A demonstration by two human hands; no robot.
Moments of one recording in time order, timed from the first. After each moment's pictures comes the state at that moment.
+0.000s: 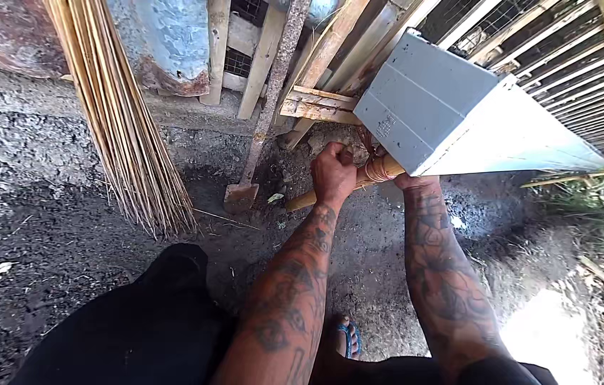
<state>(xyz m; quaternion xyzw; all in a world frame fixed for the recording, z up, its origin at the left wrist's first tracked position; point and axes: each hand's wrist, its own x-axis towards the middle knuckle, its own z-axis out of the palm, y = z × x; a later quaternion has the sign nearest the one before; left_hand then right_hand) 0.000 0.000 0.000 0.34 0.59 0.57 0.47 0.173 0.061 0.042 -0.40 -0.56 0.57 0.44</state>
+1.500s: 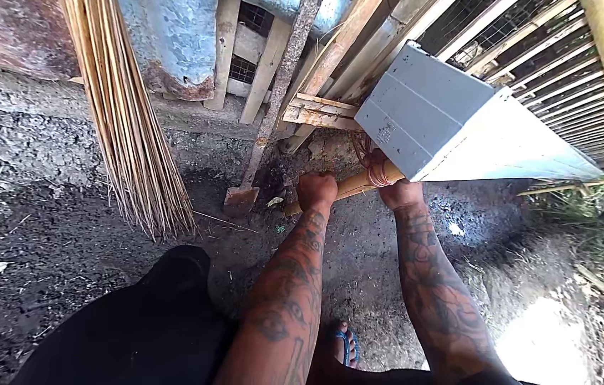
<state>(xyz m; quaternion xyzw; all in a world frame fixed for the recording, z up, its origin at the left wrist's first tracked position) -0.004 -0.003 -0.020 0.23 0.70 0.36 0.57 0.177 0.053 0.014 -0.42 -0.58 0.52 0.46</state>
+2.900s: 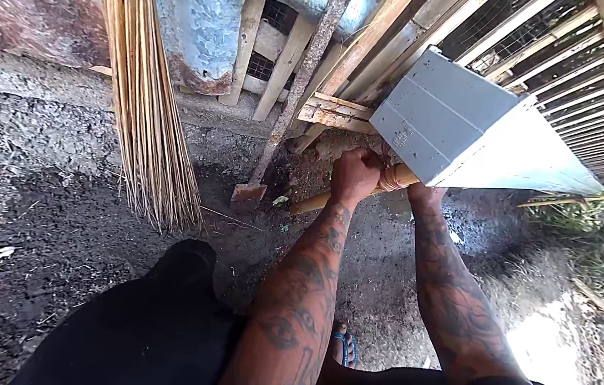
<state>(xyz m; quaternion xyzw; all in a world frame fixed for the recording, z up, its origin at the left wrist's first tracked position) -0.003 0.012 0.010 0.41 0.54 0.55 0.49 0.182 0.044 0.037 -0.66 -0.68 0.02 0.31</state>
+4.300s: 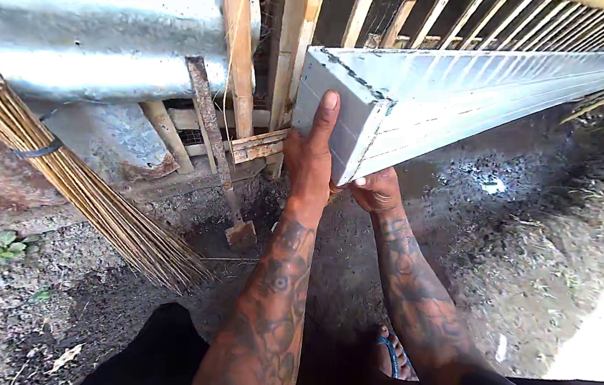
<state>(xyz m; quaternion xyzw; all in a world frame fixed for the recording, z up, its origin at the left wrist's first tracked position) -0.006 -0.001 0.112 0.27 0.35 0.71 0.54 0.153 0.016 0.037 -0.14 -0.57 0.57 0.57</state>
